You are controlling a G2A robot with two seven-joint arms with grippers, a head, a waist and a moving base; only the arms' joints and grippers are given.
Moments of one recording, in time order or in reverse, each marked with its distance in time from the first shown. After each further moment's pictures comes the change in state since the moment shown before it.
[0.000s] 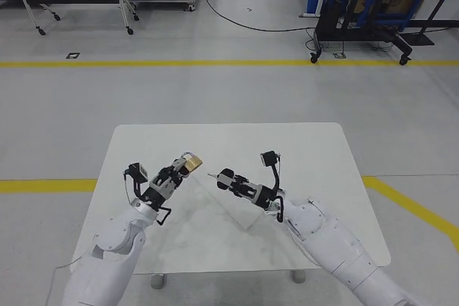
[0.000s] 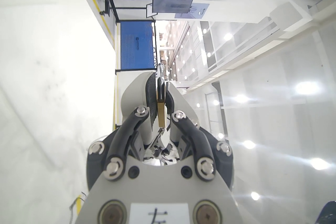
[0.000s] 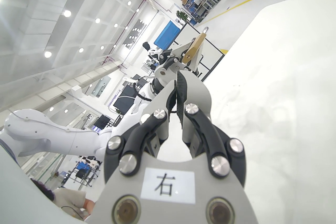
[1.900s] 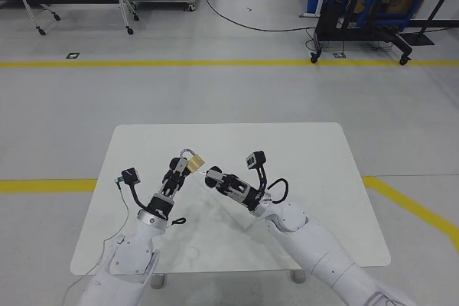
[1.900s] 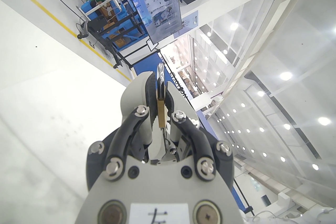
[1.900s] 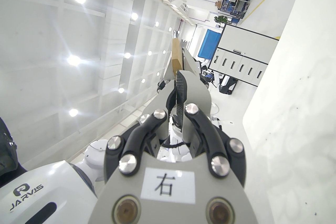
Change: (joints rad) left arm 0.102 -0.042 0.033 -0.131 0.527 -0.152 0.333; right arm 0.052 -0.127 -0.062 0.182 0.491 -0.024 0.187
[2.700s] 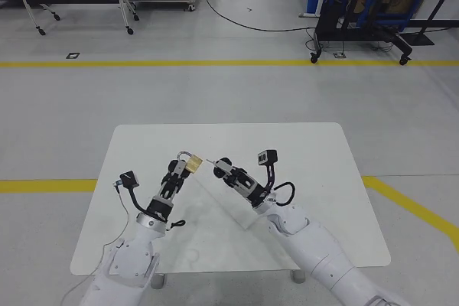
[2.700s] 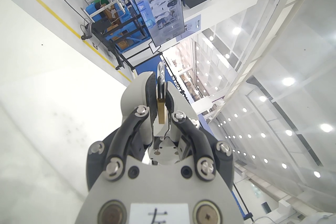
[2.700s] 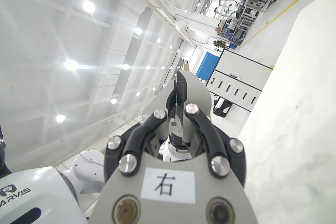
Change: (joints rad) left arm 0.034 -0.011 -0.026 -0.027 -0.037 0.030 -0.023; right arm -0.035 -0.017 0.067 0.000 -0.119 -0.100 -0.154
